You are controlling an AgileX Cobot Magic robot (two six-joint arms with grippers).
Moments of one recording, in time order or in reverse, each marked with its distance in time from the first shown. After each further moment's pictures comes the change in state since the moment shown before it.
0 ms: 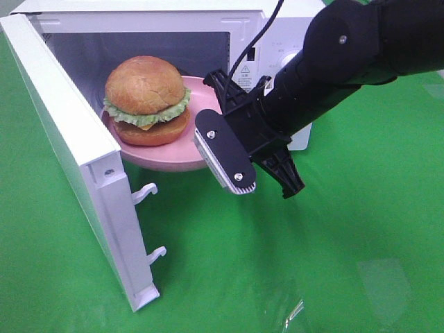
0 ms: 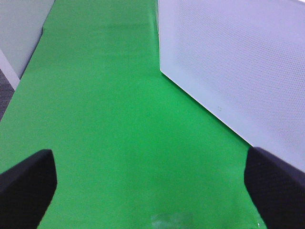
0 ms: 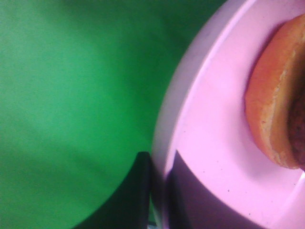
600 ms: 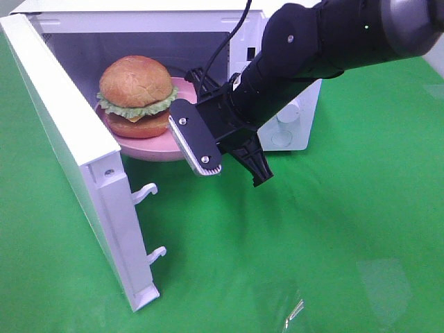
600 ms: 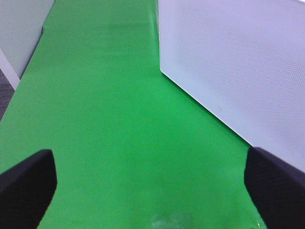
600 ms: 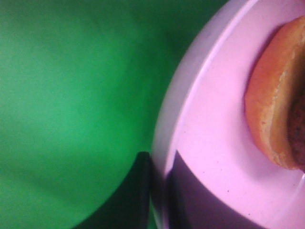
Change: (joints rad) left arm 0.000 0.000 0.000 0.000 0.000 0.000; right arm 0.000 0.164 -0.177 -0.005 0.028 0.060
